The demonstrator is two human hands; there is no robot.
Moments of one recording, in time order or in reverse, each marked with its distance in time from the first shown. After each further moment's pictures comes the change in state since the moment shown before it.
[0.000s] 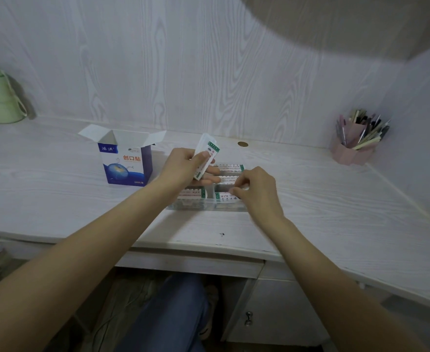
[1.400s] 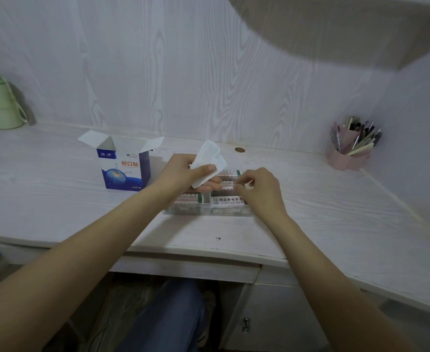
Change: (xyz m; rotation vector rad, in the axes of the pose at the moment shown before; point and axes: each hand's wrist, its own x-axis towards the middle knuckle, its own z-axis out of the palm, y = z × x) left_hand -0.006 0.001 -0.002 0.044 -0.122 0.051; right_hand 0.003 -0.001 -0.017 0.102 0.018 0.060
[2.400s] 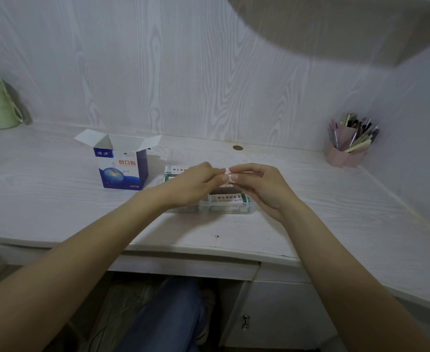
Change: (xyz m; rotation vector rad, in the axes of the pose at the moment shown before) left_hand 0.000 0.002 0.010 0.857 -0.321 0.290; right_hand -0.003 -0.009 -0.024 0.946 -0.259 0.275
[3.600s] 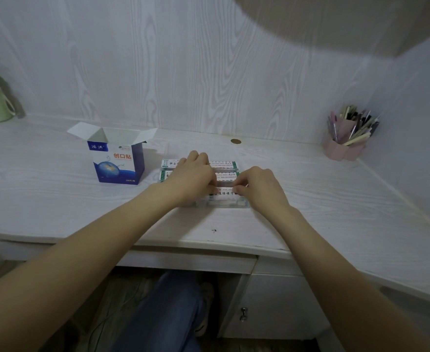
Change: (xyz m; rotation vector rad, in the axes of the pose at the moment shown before) left_hand 0.023 -0.017 0.019 0.629 0.018 -0.100; right_hand 0.010 0.021 -0.003 -1.207 0.106 -0.142
